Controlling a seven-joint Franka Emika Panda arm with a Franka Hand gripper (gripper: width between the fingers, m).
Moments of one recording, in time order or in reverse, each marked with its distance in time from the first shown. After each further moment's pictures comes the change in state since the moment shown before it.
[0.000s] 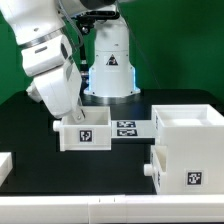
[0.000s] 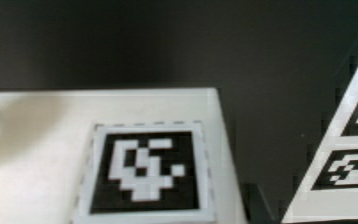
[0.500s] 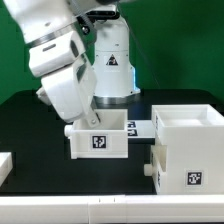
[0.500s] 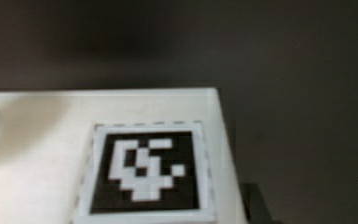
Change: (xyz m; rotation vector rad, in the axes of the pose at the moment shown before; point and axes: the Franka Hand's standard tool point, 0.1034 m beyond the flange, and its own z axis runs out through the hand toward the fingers) arm 0.040 0.058 -0.004 -0.048 0.022 0.065
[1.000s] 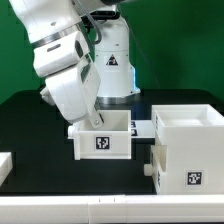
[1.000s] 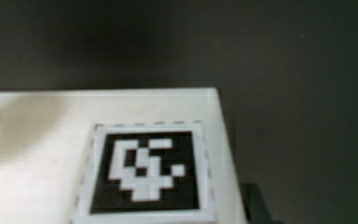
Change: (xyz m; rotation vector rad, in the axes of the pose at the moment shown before) arm -0.005 0.000 0.009 -0.007 0.008 -0.030
